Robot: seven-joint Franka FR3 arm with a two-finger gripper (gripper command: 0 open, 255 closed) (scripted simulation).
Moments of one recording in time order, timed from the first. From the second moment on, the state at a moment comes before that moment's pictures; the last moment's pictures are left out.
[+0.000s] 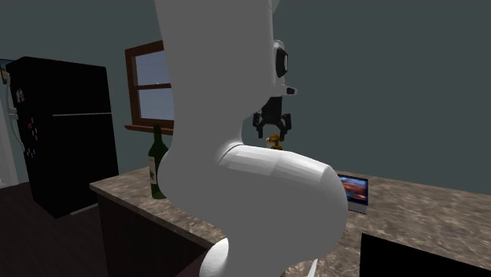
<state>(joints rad) 0.02 -0.18 0.35 -2.20 0.07 2.09 0.37</state>
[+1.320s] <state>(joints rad) 0.02 -0.18 0.35 -2.20 0.07 2.10 0.37</state>
